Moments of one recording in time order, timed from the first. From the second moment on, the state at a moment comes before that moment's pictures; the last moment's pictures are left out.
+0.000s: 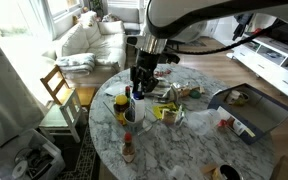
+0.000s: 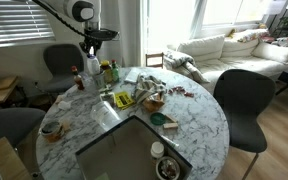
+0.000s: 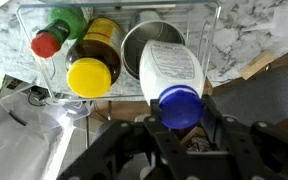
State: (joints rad) arm 0.04 0.46 0.21 -1.48 0.20 1.98 -1.39
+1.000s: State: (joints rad) arm 0.05 0.56 0.21 -1.47 0.20 1.99 -1.33
